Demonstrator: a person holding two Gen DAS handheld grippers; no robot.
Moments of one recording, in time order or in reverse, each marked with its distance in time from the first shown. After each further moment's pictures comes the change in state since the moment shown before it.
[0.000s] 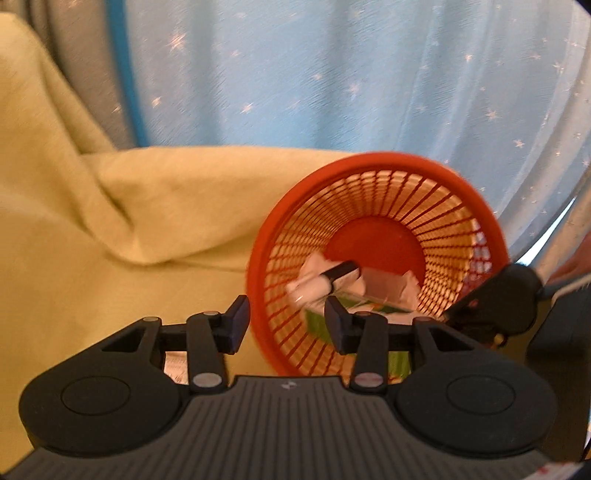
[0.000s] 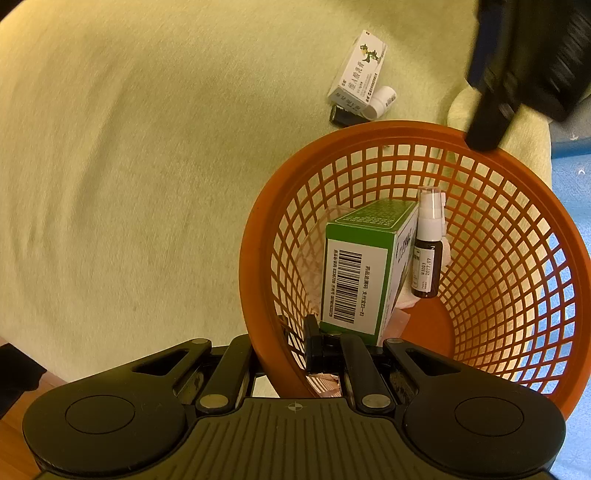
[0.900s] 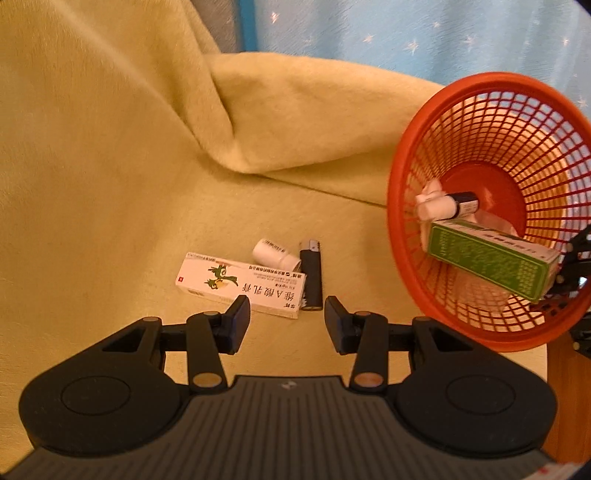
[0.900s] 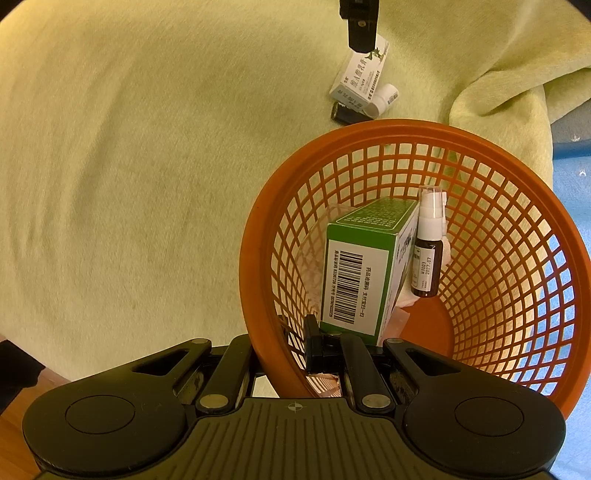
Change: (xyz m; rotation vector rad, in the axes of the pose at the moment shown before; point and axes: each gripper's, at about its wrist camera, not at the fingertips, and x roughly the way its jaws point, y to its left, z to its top) left arm 0.021 0.060 -0.065 -0.154 0.102 0.210; right arm 0.002 0.002 -0.002 -0.015 0.011 -0.008
